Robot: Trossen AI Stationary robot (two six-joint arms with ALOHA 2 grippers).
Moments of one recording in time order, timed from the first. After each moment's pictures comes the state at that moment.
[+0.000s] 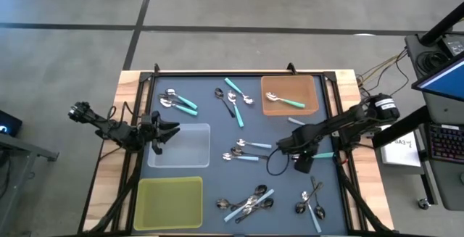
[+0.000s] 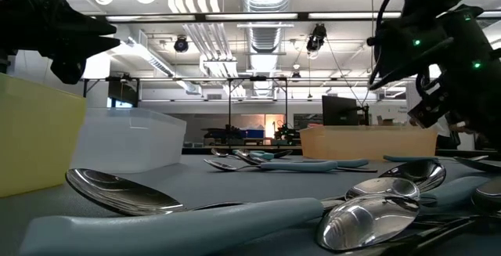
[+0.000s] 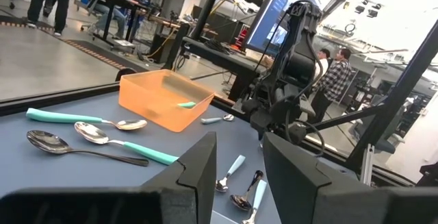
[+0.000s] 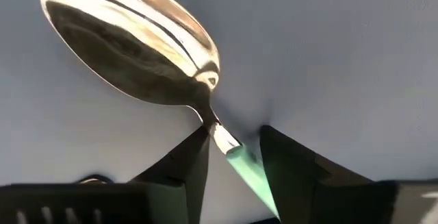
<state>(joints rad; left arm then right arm) -0.47 0.00 0.02 0.07 -0.74 -0.35 0.16 1.72 0.72 -0.97 -0.21 0.60</state>
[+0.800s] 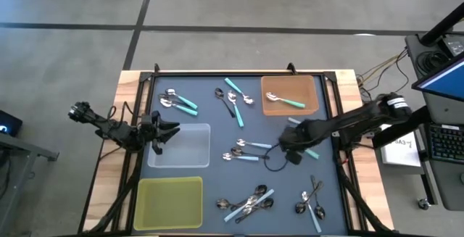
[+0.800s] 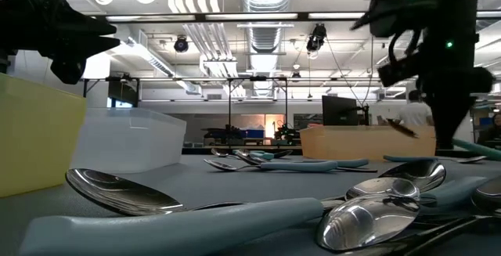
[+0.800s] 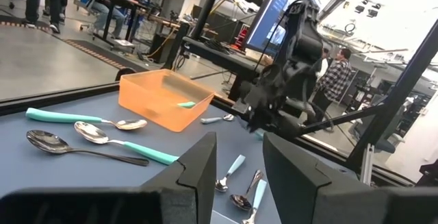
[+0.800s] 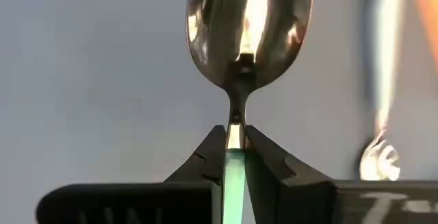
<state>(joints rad) -0.47 0.00 0.02 0.07 -0.74 -0.35 0.15 1.40 0.78 -0.90 0.20 0.72</state>
